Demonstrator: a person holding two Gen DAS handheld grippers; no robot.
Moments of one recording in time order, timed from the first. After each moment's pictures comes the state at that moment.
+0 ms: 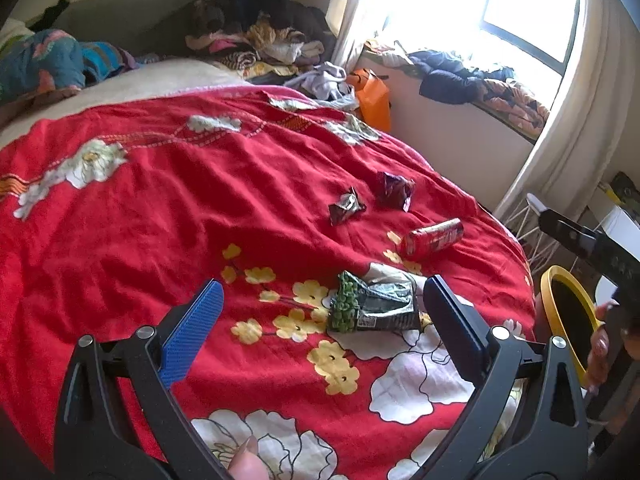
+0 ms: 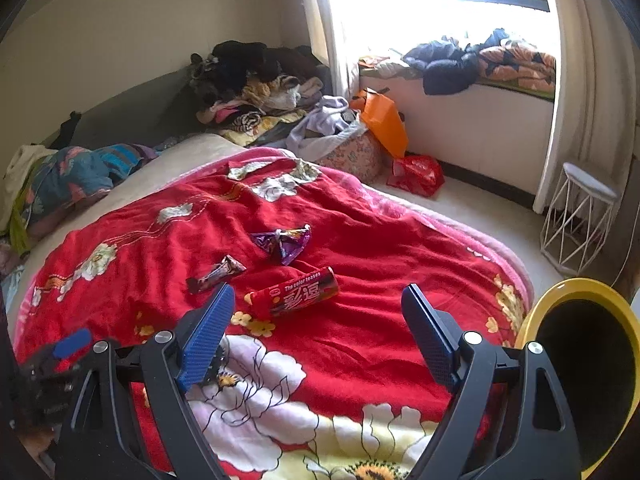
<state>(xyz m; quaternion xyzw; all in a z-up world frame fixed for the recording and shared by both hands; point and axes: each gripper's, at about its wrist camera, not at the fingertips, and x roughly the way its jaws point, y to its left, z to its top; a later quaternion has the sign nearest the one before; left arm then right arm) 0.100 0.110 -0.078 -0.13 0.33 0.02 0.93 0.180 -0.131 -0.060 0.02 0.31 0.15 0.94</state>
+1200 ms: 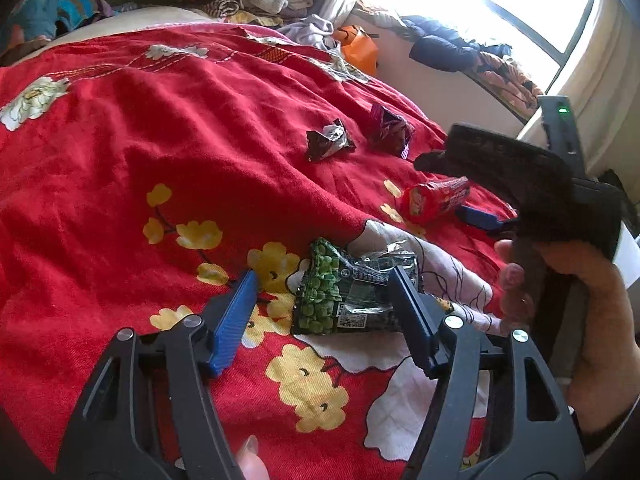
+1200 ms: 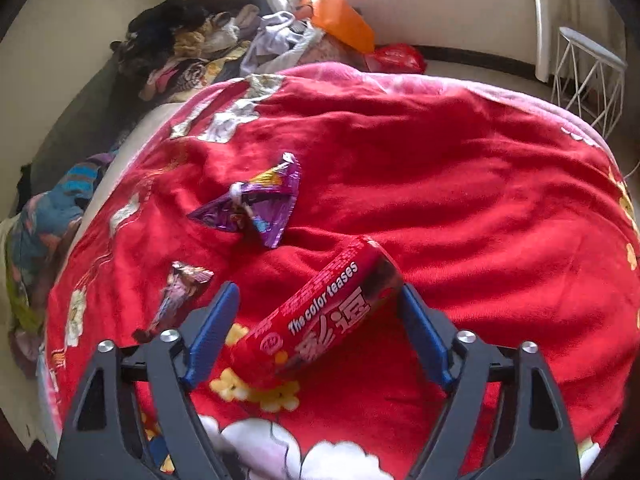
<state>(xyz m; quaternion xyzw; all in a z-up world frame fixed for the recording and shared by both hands) 0.144 0.102 -0.135 -0.18 0.39 -0.03 0.90 0.305 -0.082 -0.153 0.15 0.47 0.09 0.87</state>
